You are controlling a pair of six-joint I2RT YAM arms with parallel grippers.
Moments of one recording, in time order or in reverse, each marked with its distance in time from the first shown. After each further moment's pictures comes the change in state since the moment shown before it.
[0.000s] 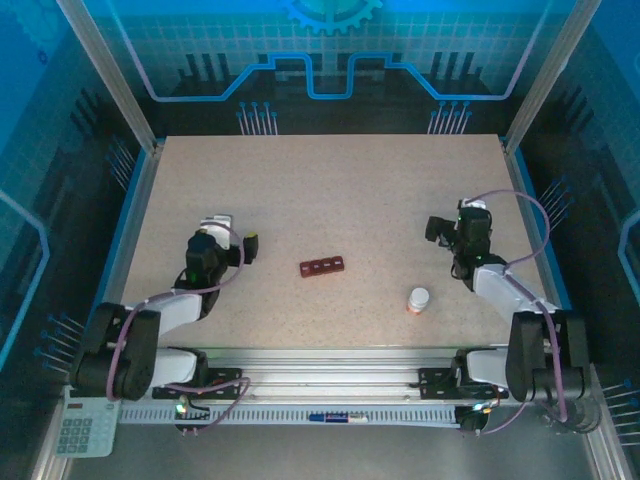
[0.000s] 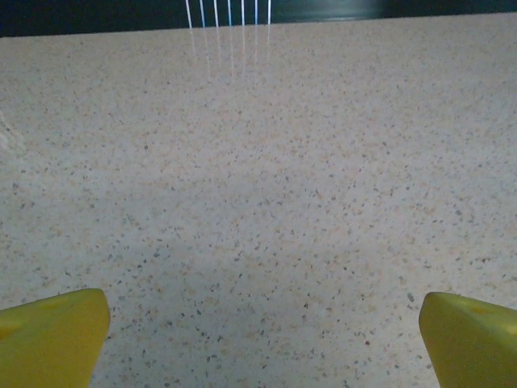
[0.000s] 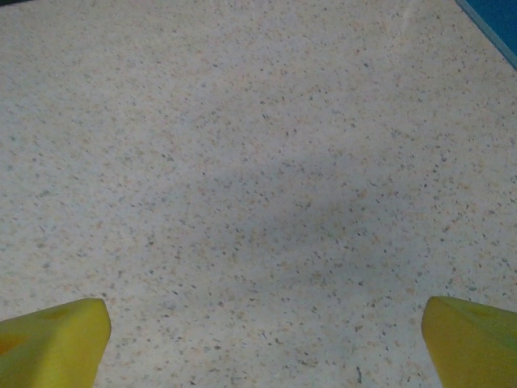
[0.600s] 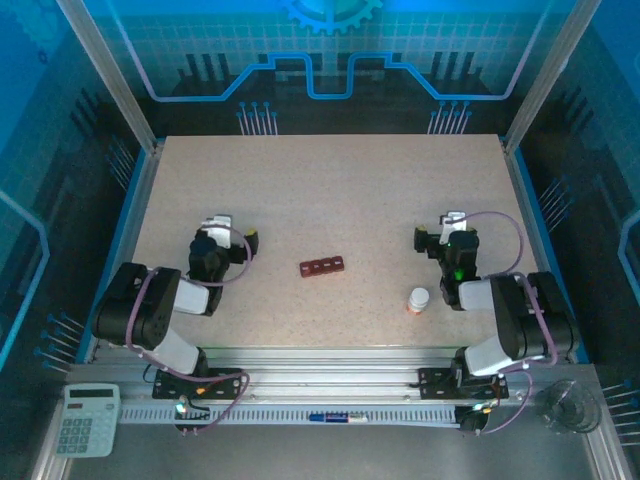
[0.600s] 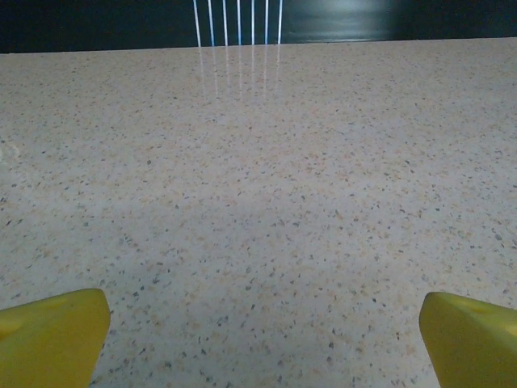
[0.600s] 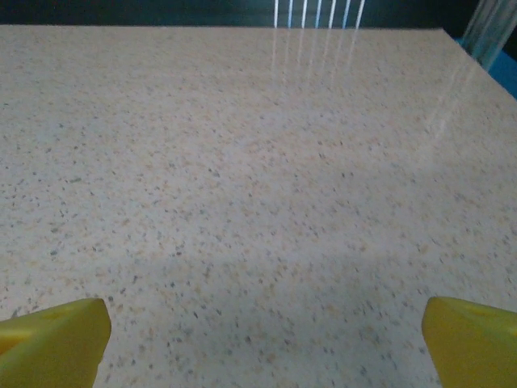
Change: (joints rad) left arm 0.033 0.262 -0.008 0.351 0.020 0.001; right arm 0.058 0.241 -0.240 0.729 -0.031 -0.203
